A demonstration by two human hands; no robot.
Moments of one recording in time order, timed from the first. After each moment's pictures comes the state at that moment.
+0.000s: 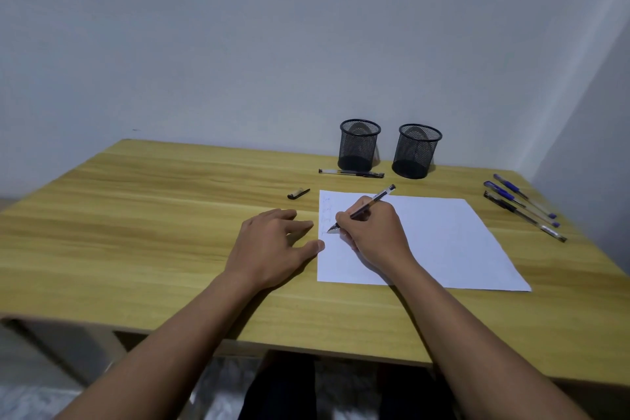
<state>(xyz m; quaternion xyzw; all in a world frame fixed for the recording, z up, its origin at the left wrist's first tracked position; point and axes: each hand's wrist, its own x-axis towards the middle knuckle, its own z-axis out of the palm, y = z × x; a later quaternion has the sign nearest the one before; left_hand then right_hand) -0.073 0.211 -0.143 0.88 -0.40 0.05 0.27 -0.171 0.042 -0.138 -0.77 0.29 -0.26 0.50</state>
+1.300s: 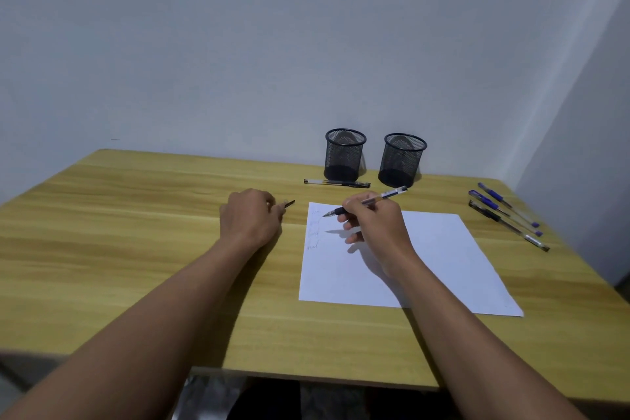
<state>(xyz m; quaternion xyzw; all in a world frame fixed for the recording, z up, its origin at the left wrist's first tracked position) -0.020 0.163 -0.123 0.92 -0.26 0.07 0.28 -0.180 0.026 -0.103 -0.66 0.26 -0.29 0.64</state>
